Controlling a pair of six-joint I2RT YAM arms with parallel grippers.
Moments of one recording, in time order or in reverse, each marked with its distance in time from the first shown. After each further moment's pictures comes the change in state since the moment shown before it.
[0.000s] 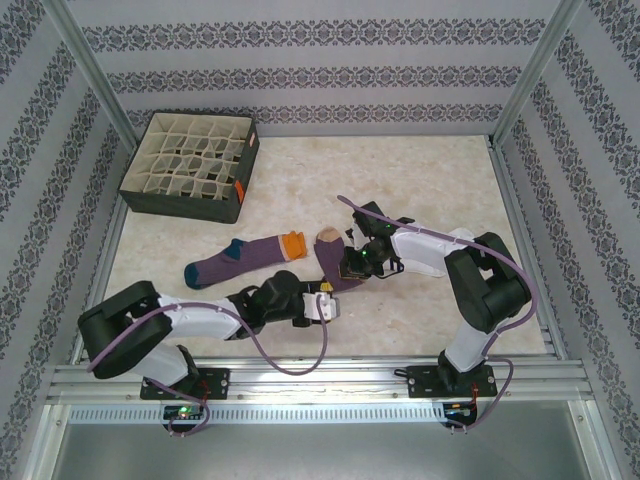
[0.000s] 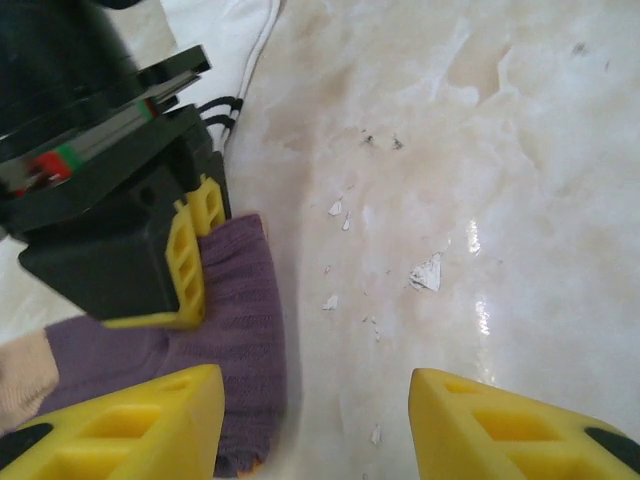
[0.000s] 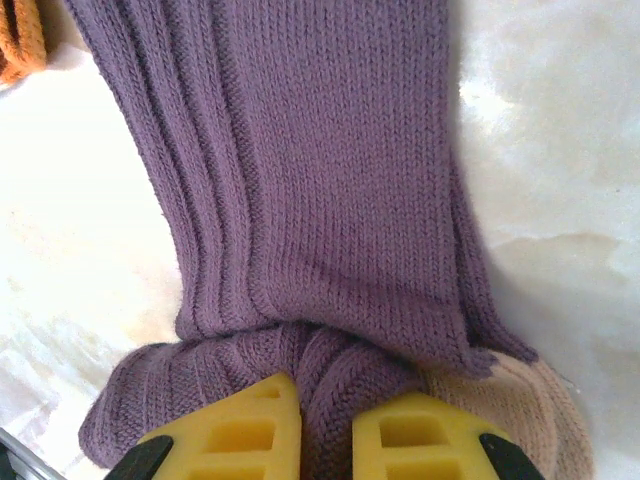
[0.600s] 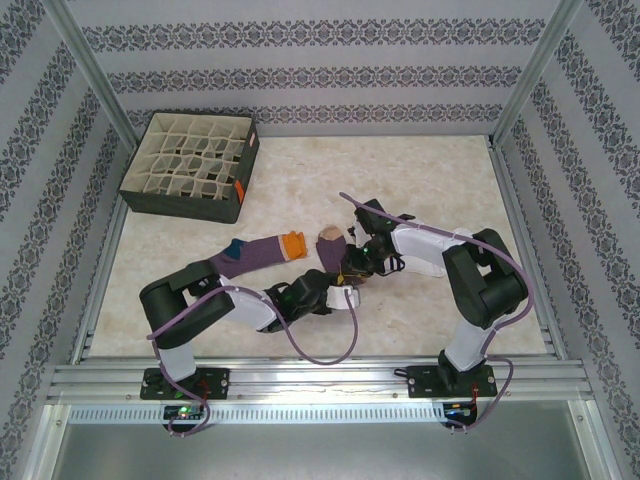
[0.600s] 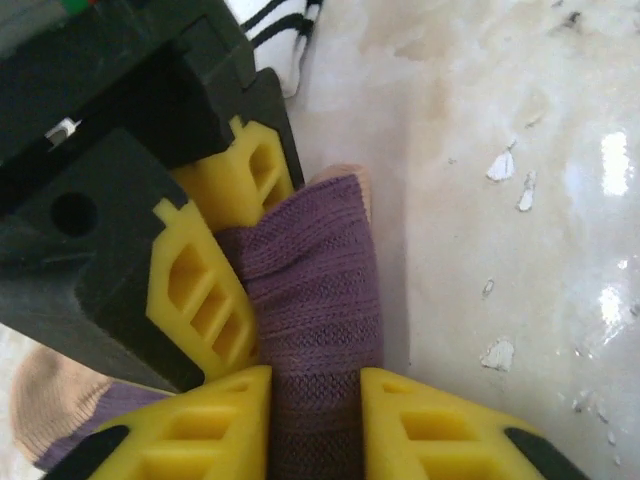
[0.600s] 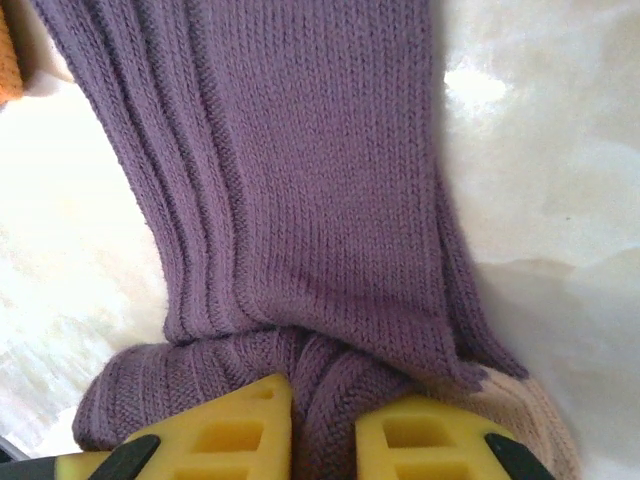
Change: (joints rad) left arm -0.019 0.329 0.184 0.118 -0.281 0.057; right arm -0.016 0.028 0.025 -0.019 -0.008 -0.003
